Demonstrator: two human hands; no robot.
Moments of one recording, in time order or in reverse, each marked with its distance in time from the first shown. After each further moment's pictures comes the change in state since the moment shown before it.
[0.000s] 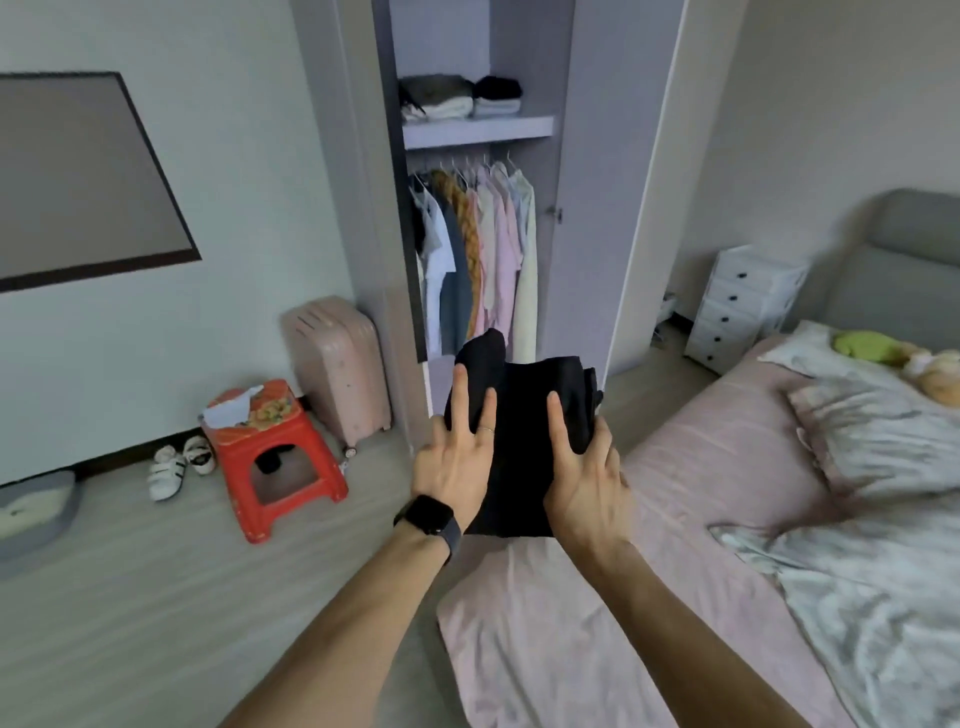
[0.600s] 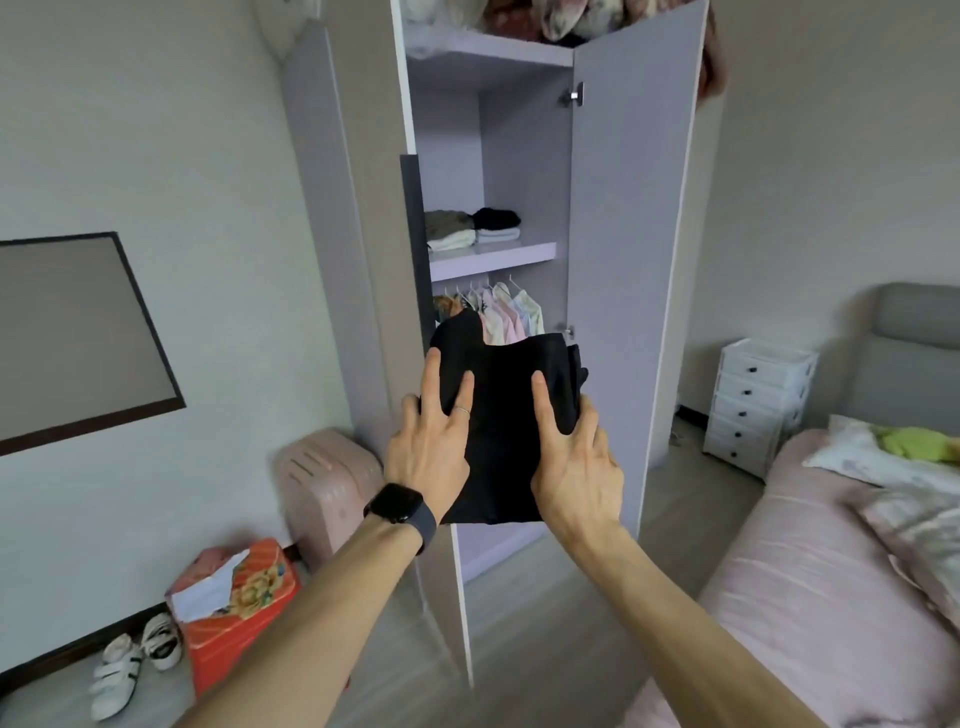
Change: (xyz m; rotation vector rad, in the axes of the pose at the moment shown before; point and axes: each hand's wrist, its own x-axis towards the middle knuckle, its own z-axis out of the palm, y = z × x) left_hand 0.283 -0.169 -0.055 -0.063 0.319 0.058; right_hand 0.285 -0.165 0.009 0.026 0.293 -0.031
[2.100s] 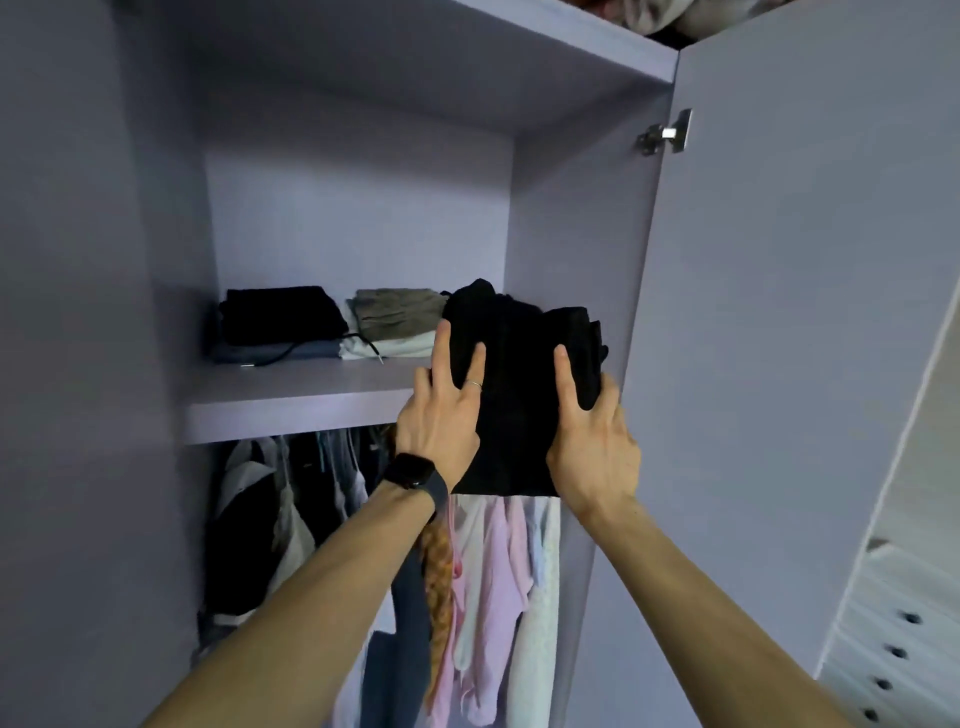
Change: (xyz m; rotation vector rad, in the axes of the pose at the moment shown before) left_hand 0.659 0.040 0.336 -0.018 0.204 -0.136; right_hand 0.671 0.153 0.338 0.050 0.157 -0.177
